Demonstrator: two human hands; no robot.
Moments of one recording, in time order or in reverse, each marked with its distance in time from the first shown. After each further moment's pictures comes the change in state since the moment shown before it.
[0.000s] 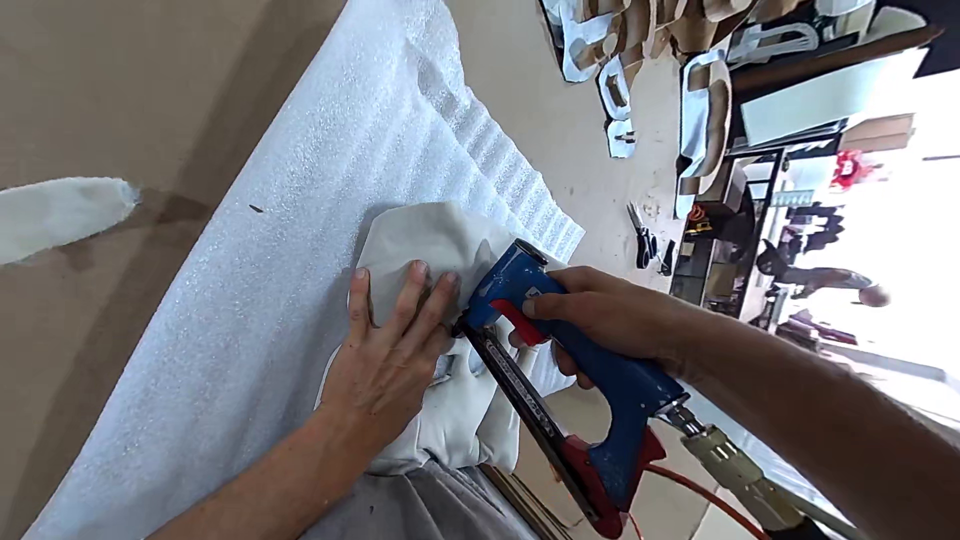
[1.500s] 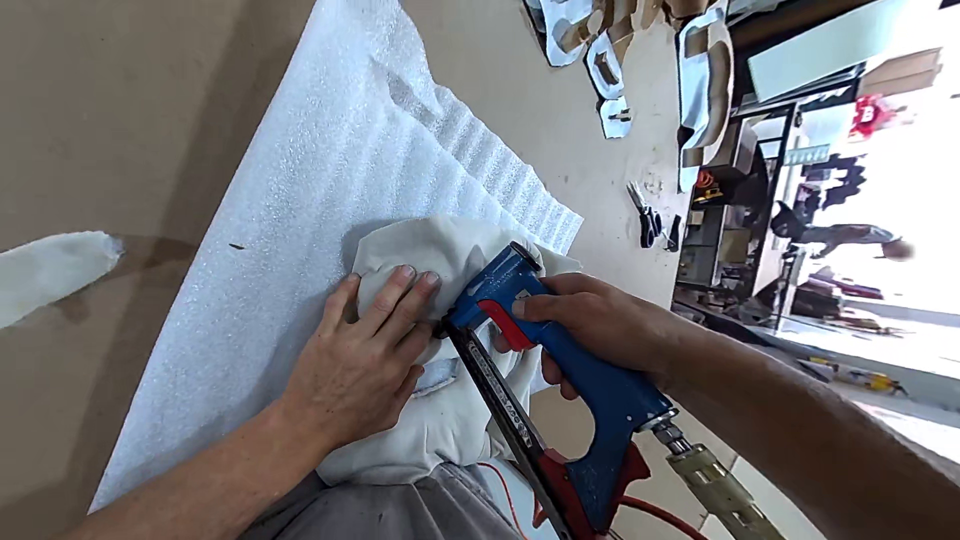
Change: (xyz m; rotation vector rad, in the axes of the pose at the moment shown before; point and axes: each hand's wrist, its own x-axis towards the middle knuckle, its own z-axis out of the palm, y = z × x) left_hand 0.004 -0.043 -0.011 -0.085 0.026 0.176; right_hand -0.003 0.005 0.009 0.222 -0.037 -0.003
